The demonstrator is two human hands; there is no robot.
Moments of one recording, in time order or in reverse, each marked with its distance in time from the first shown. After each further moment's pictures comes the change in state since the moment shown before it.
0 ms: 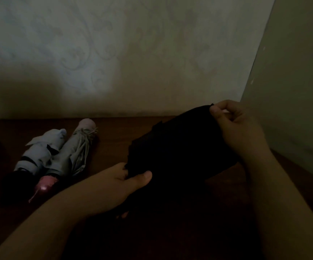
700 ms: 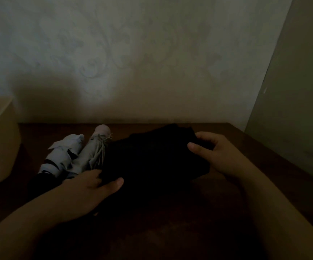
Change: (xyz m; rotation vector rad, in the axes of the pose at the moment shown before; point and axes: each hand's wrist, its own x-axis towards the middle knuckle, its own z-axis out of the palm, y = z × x) left_hand -0.030 -0.049 -0.050 0.138 0.171 -0.075; right_hand -0.012 0.005 0.041 0.150 -0.458 0.138
